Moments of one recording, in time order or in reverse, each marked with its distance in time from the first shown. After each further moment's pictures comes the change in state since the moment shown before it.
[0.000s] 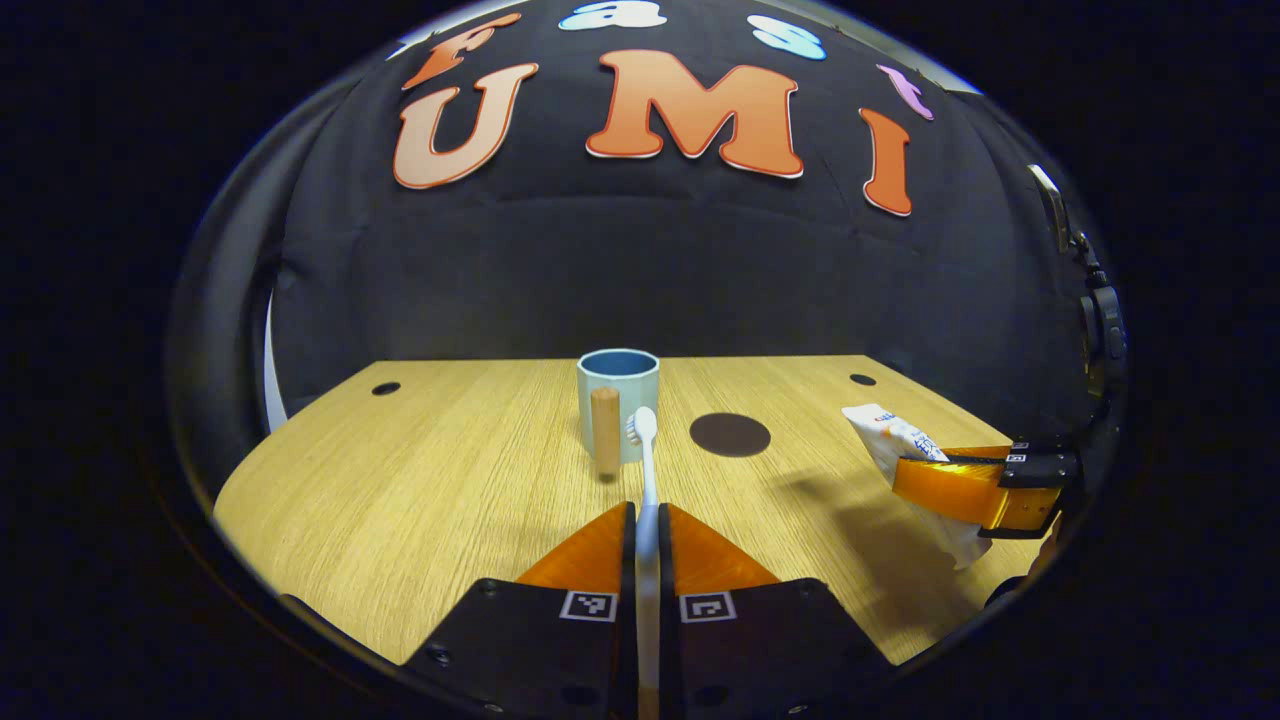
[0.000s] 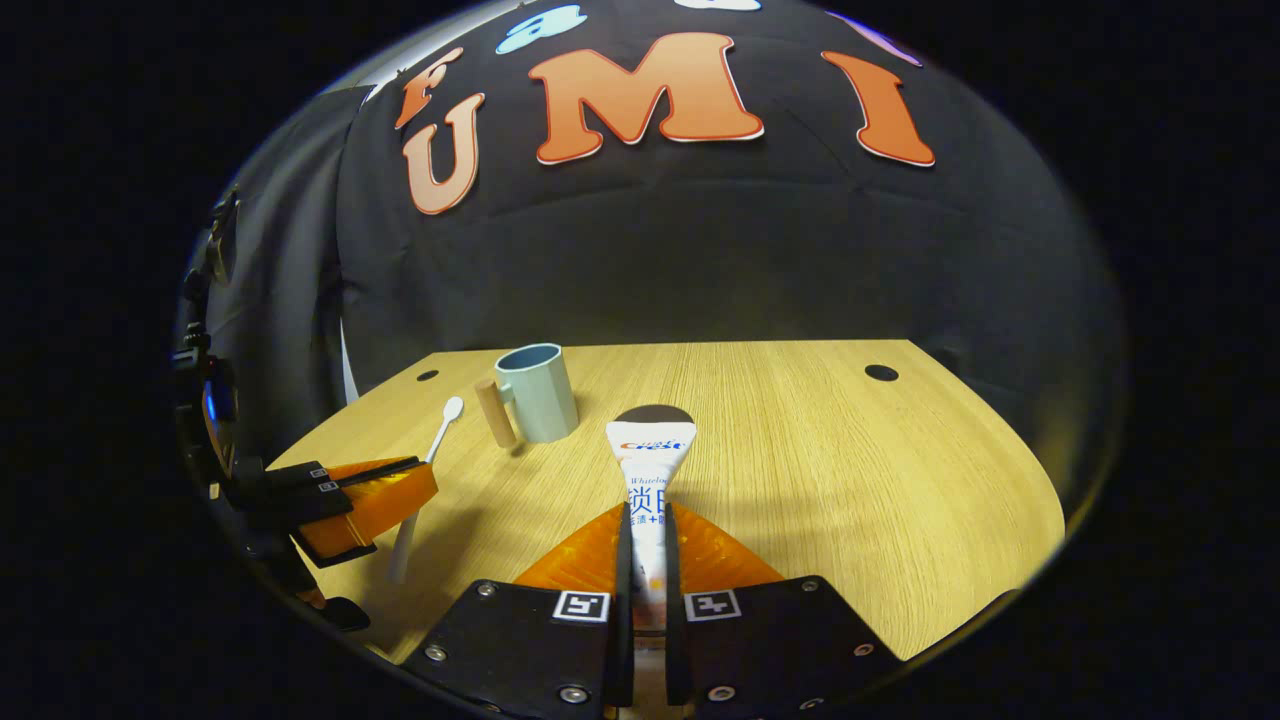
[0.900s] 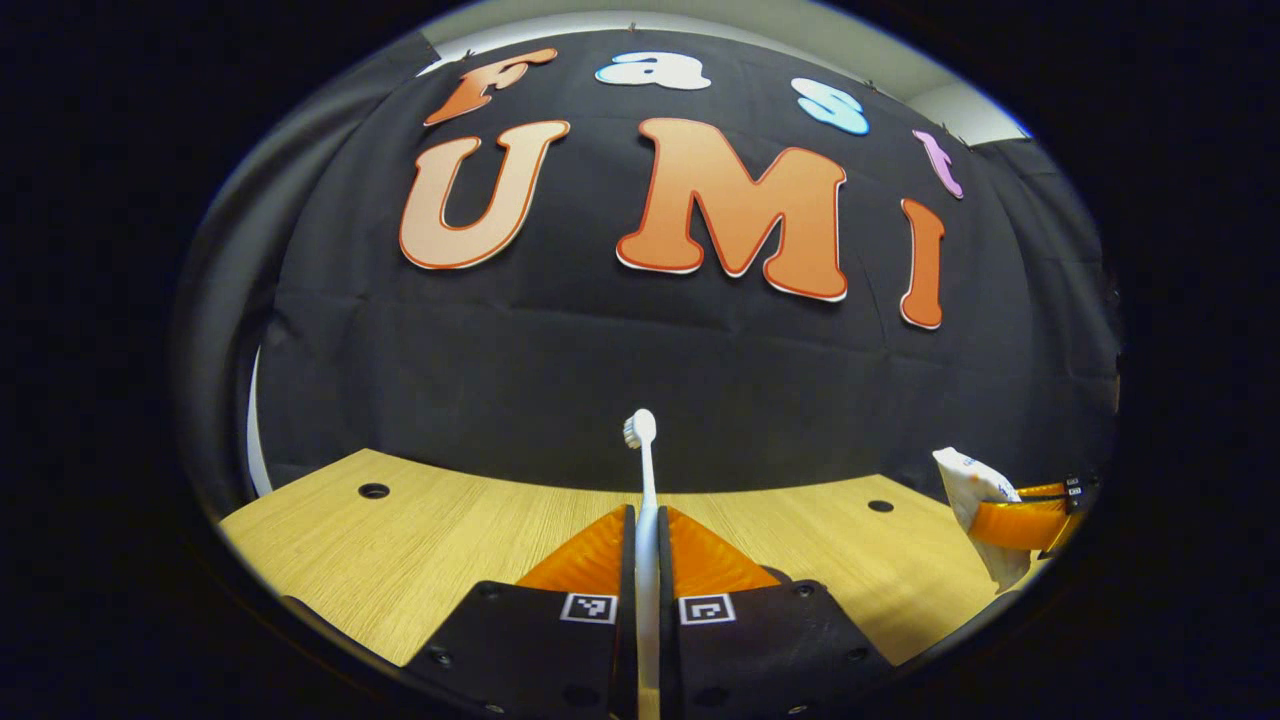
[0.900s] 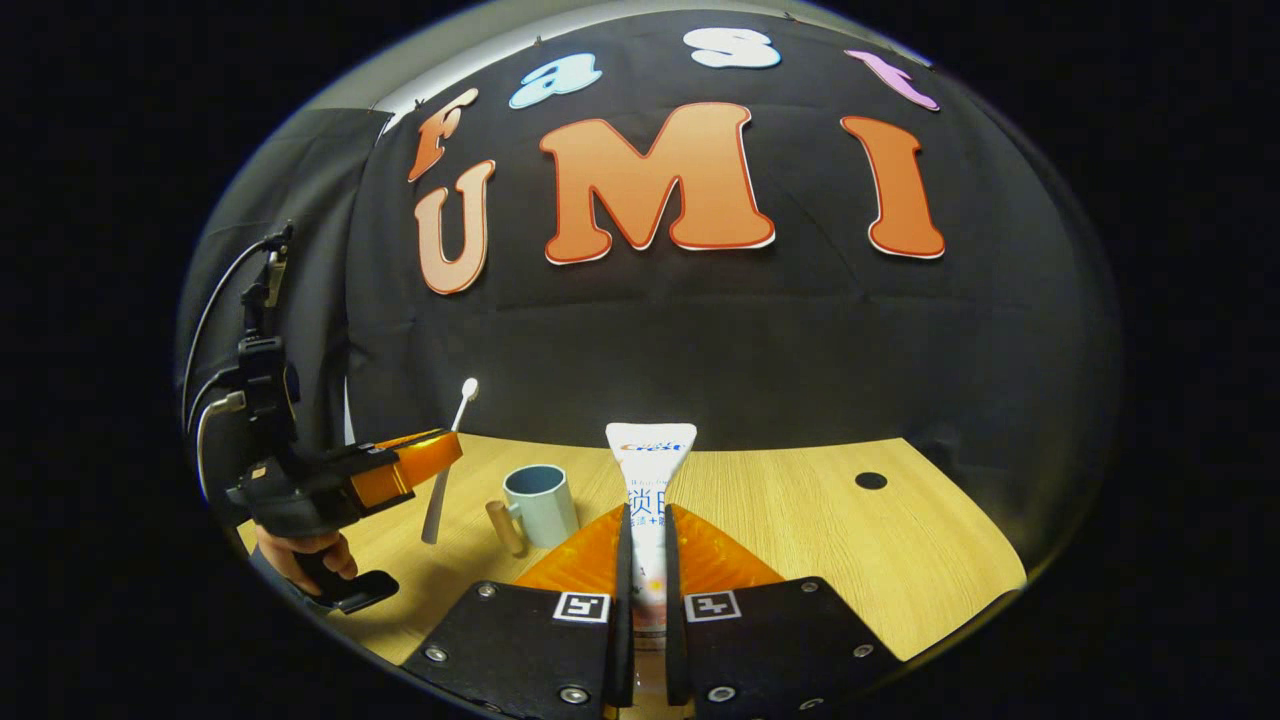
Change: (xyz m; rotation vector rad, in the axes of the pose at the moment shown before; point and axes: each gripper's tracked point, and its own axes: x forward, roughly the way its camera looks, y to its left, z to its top) left arm 0.050 0.012 0.093 -0.080 -0.300 -0.014; right arm -0.003 0.000 0.109 -0.033 -0.233 -0.006
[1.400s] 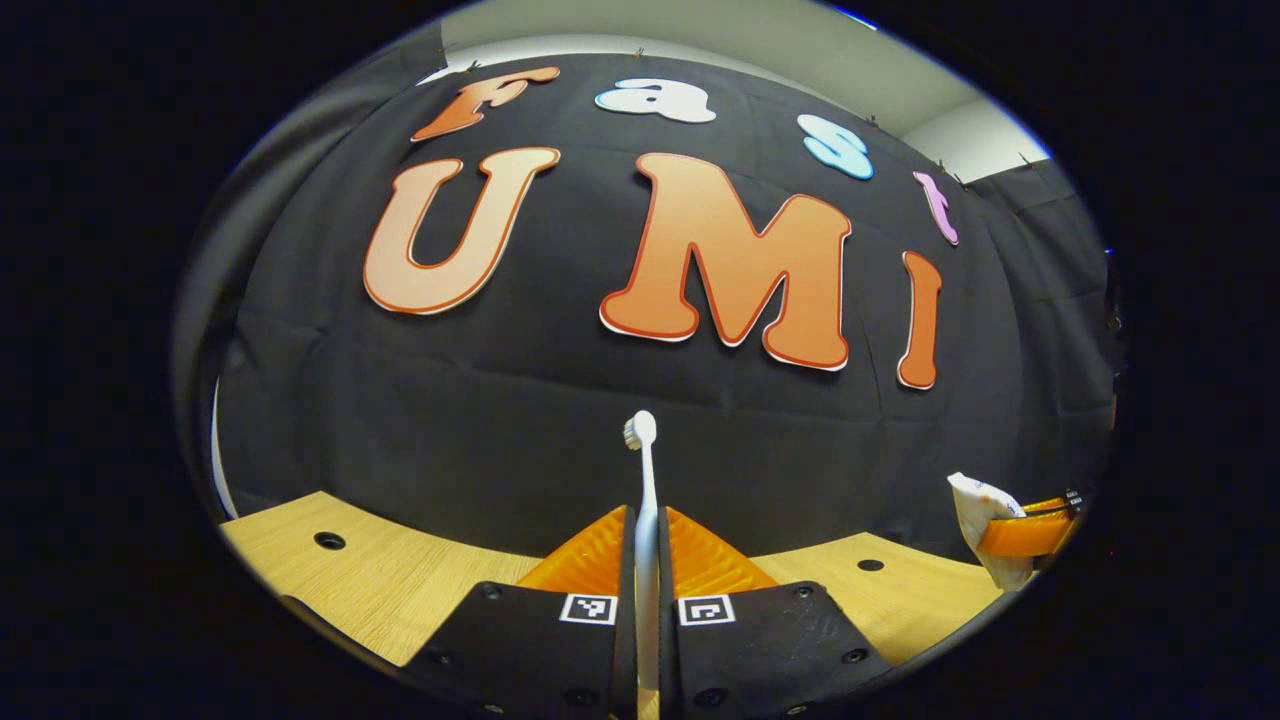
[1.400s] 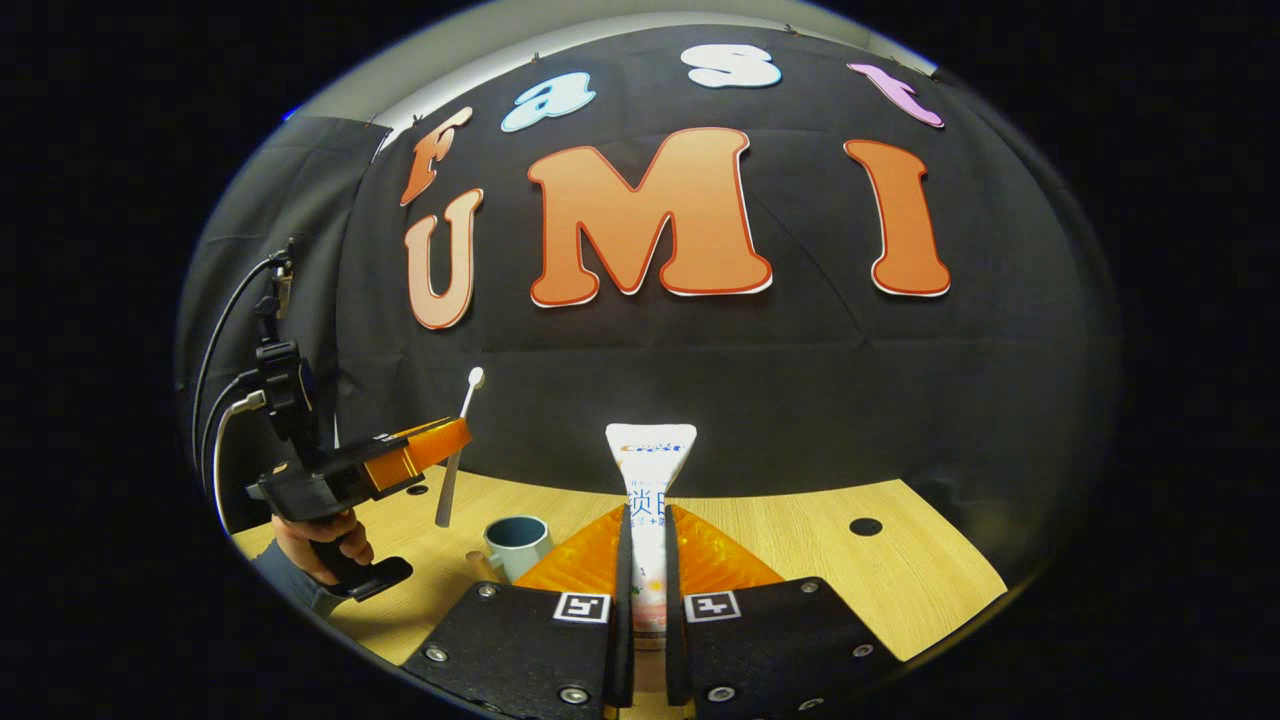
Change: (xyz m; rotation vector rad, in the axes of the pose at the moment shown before) left arm 0.039 -0.010 0.042 -0.016 -0.158 -0.084; right arm 0.031 -0.015 0.045 -0.009 -0.098 -0.010
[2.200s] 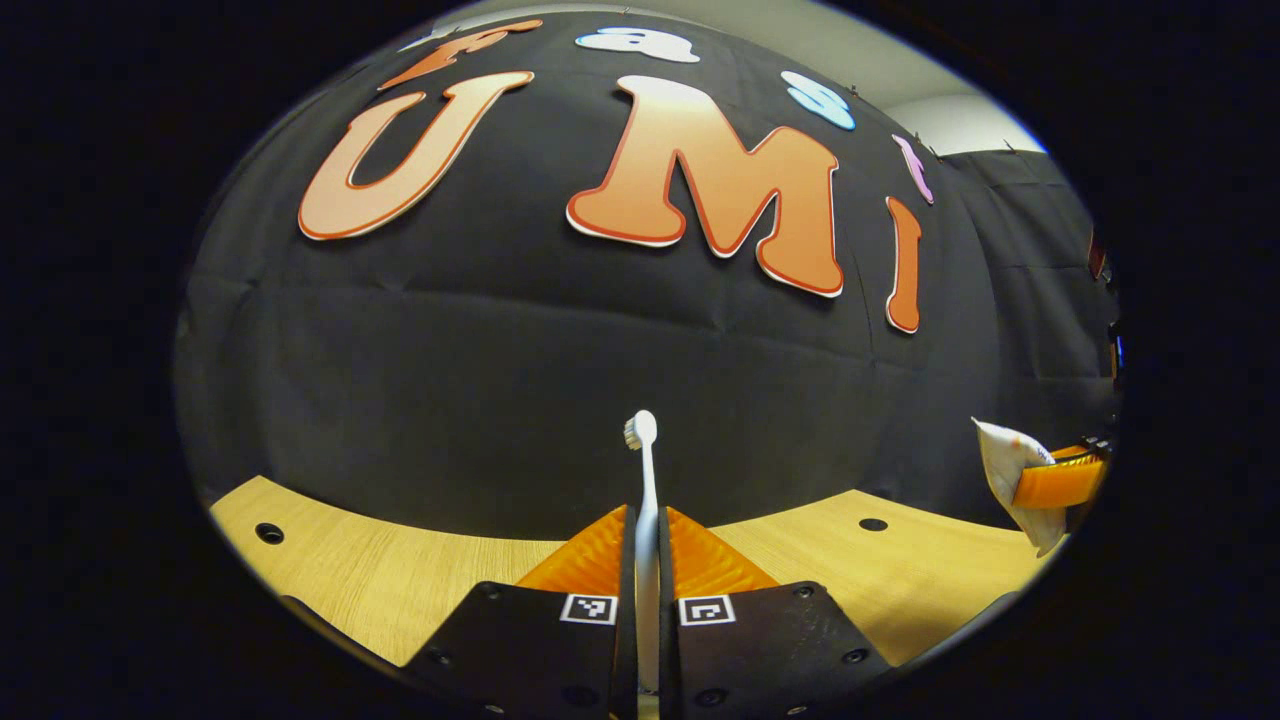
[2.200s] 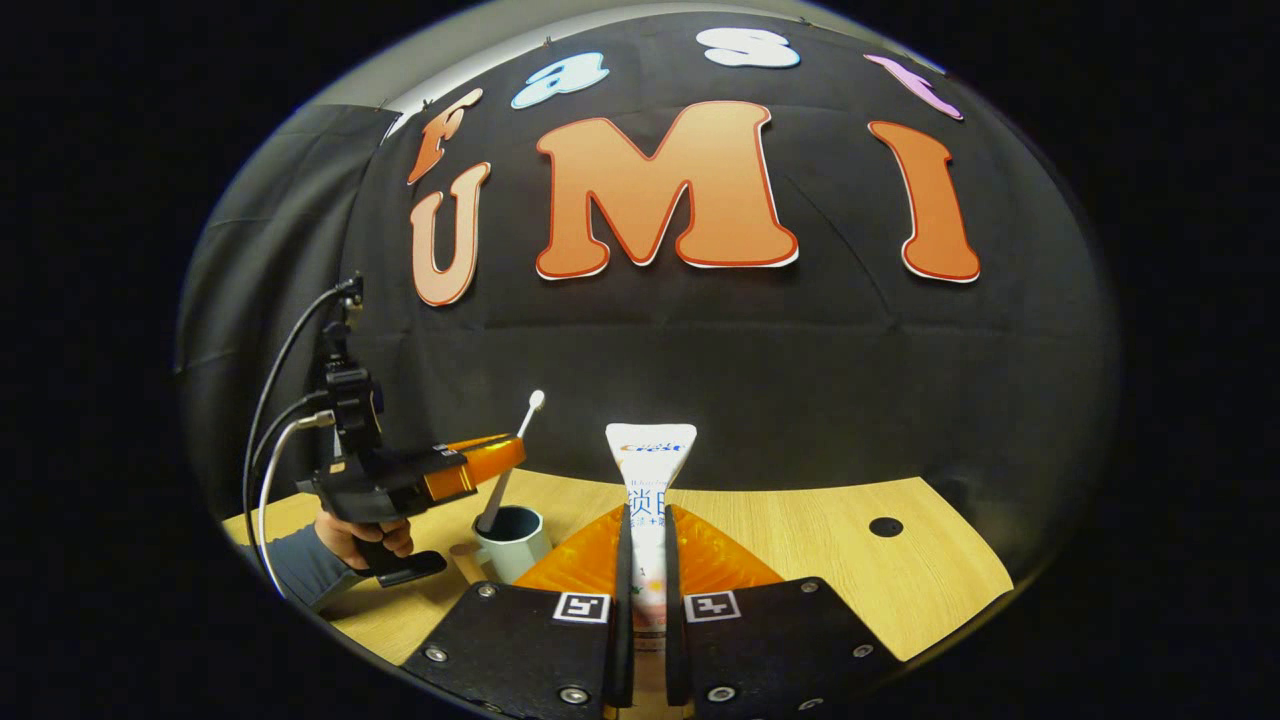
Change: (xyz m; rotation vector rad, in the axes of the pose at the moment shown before) left arm 0.005 -0.007 -0.049 0.008 0.146 -0.148; right arm 0.032 0.011 -0.025 -0.026 0.043 0.040
